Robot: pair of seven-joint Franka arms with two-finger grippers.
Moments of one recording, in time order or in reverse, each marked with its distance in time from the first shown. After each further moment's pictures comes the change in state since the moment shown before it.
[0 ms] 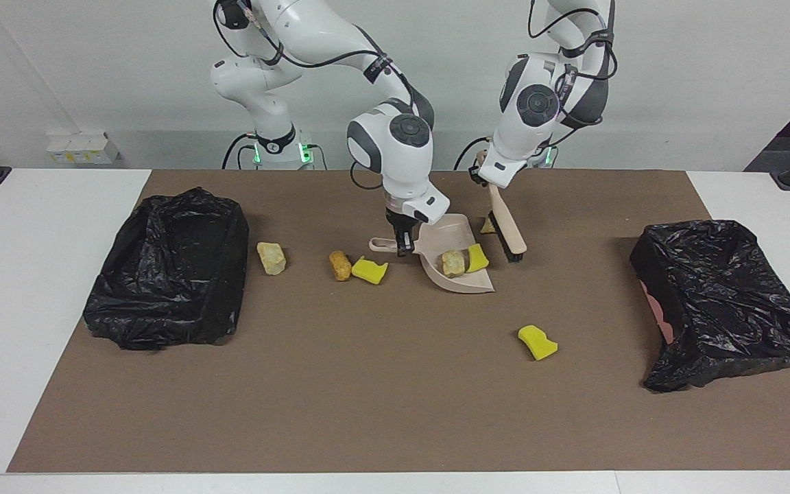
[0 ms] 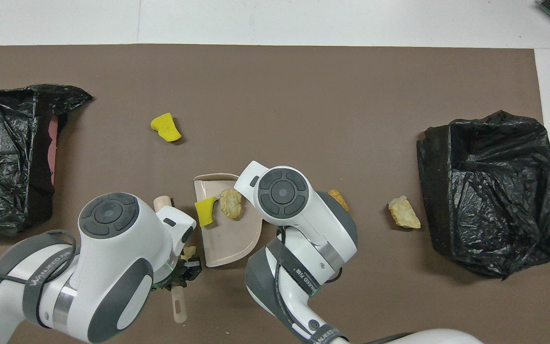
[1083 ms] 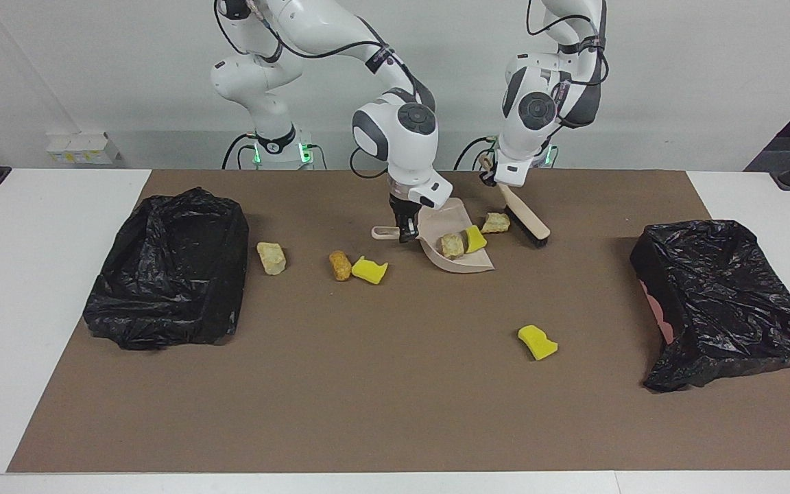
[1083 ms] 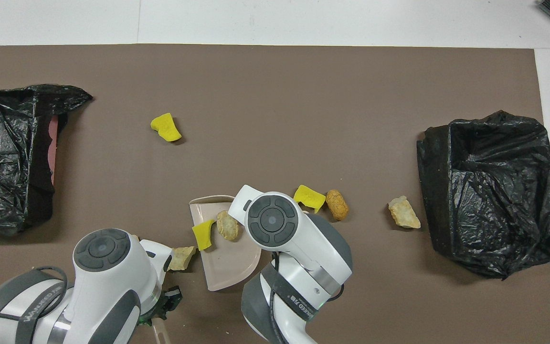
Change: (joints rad) left arm -0.012 -0.127 -0.020 -0.284 -0.052 0.251 -0.205; right arm 0.044 -0.061 0.003 -0.097 -0.005 0.010 -0.027
